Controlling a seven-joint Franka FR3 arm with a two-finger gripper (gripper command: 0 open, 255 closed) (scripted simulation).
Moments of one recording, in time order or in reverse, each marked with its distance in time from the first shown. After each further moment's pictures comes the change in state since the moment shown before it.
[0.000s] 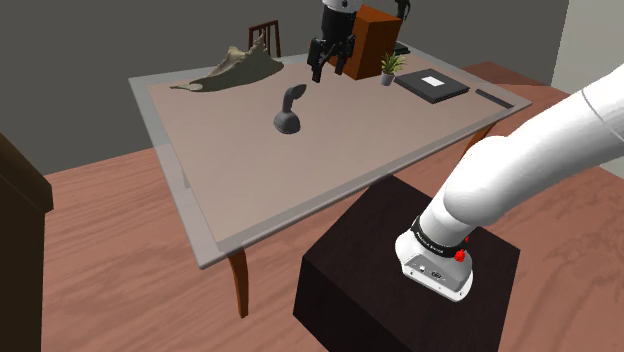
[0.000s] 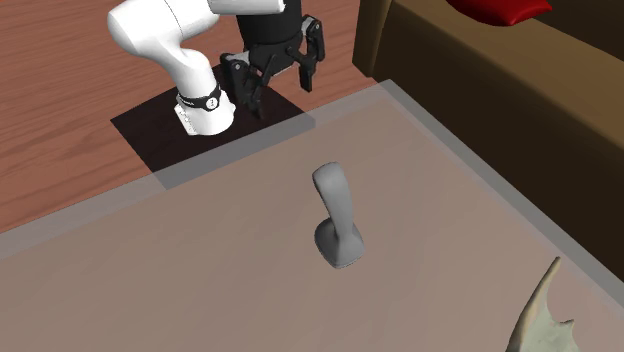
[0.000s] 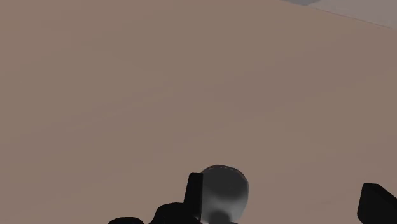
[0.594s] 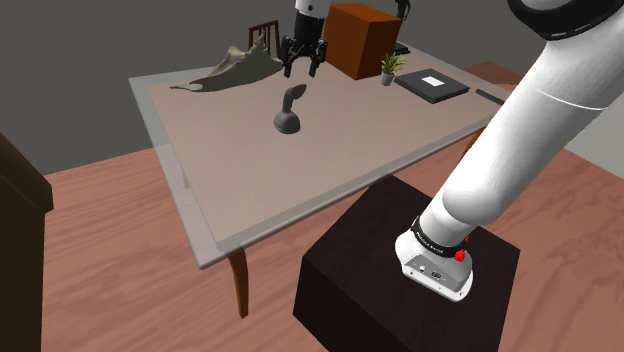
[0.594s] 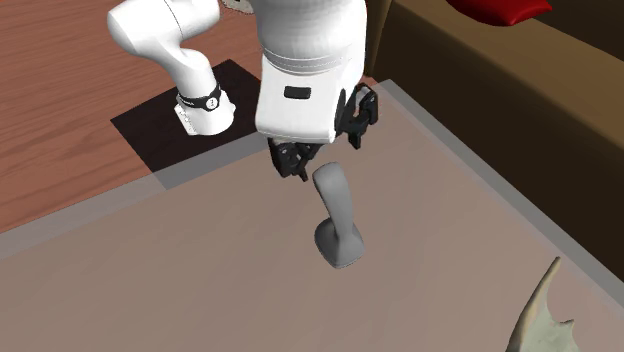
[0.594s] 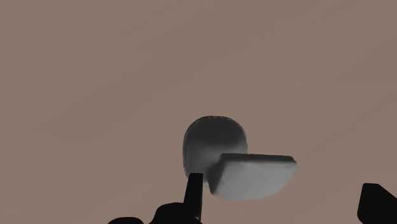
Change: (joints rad) arm -0.015 0.366 -0.050 0.284 0.160 0.048 0.044
